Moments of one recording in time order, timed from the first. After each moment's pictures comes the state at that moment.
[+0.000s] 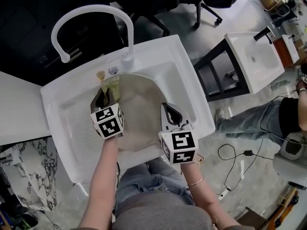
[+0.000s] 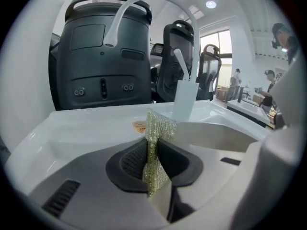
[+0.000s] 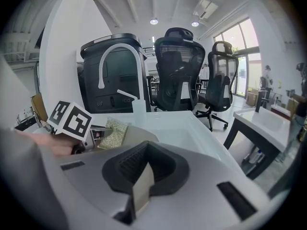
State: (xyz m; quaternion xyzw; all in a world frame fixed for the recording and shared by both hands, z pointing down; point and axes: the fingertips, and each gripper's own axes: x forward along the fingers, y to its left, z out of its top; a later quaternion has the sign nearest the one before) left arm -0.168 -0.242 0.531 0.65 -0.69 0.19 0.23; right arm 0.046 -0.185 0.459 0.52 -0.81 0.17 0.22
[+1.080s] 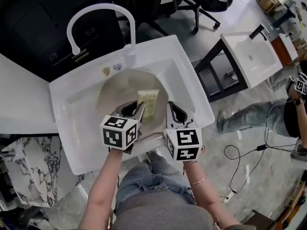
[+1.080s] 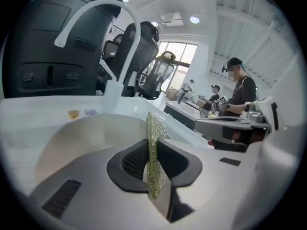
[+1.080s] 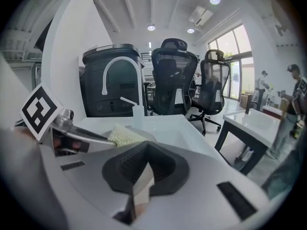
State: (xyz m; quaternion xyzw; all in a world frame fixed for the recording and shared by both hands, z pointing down) left arm -0.032 -0.149 0.477 0.83 -0.43 0.16 0.30; right arm 0.063 -0.142 0.434 0.55 -0.80 0.16 0.20
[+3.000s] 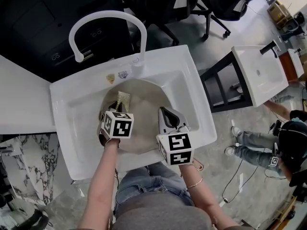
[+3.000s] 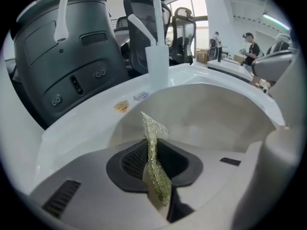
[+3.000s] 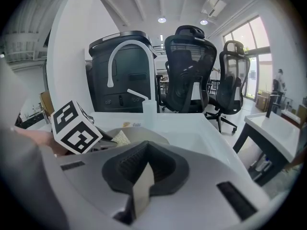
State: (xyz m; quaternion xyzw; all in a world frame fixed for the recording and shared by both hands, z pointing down) left arm -0.146 -0.208 0.564 0.68 -0.57 0.40 0.23; right arm 0.016 -0.187 0.455 0.47 -0.83 0.16 0.23
